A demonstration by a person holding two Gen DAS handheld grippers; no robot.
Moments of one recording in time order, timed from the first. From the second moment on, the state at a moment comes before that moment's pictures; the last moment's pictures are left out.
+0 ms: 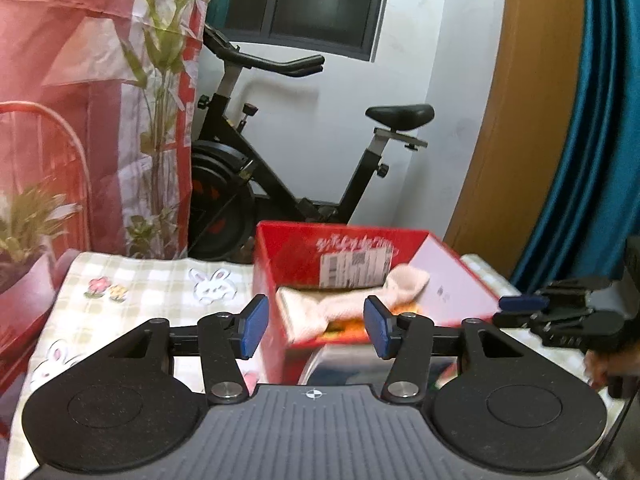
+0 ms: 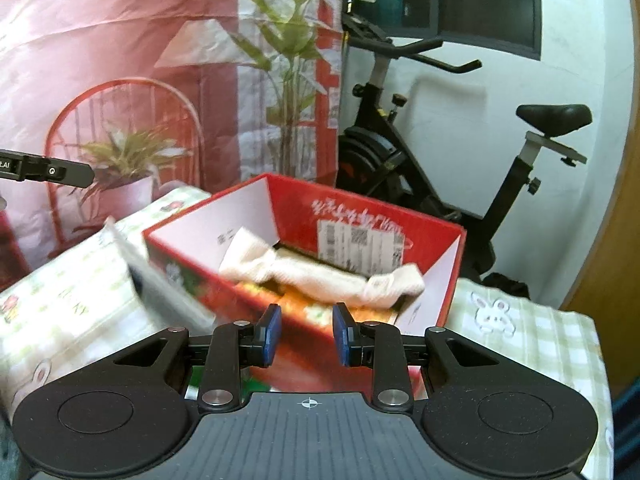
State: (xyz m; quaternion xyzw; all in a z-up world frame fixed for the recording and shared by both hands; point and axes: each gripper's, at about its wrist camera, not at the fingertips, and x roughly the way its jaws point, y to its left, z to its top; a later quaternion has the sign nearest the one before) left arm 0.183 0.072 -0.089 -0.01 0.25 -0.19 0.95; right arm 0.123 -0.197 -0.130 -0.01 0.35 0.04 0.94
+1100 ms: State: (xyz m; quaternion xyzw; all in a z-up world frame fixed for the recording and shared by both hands) left arm 0.237 0.049 -0.215 -0.08 0.37 -0.24 0.89; right arm 0.158 -0.168 -0.214 0.10 0.39 0.10 0.91
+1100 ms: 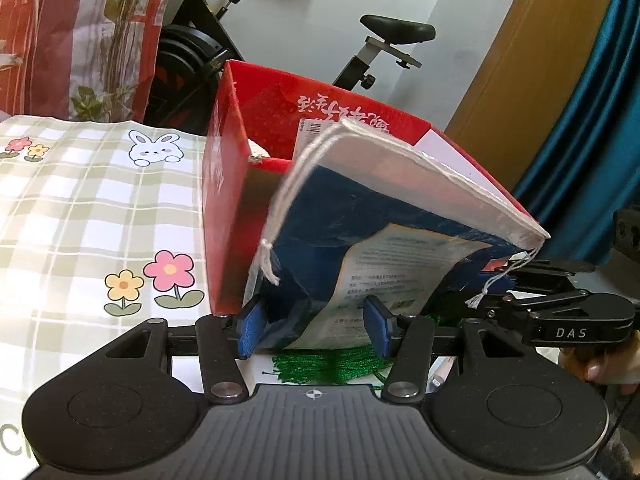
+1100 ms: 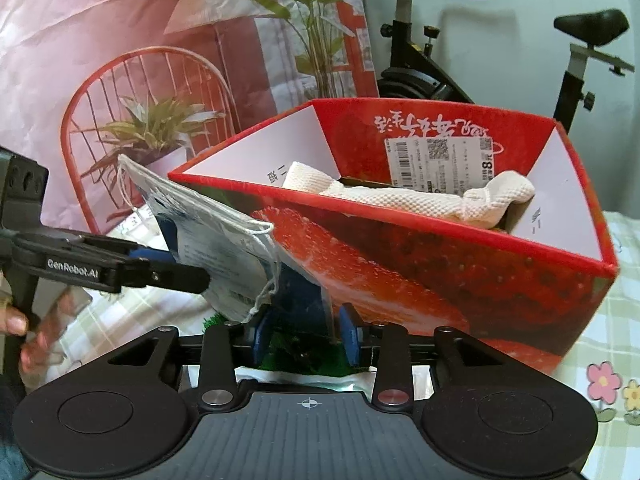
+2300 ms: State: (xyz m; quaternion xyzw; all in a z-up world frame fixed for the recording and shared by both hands) left arm 0.234 0.015 -0.087 -0.09 0.24 -0.28 0.93; right arm 0.153 -0.214 -0.076 0.11 0.26 0.08 0.96
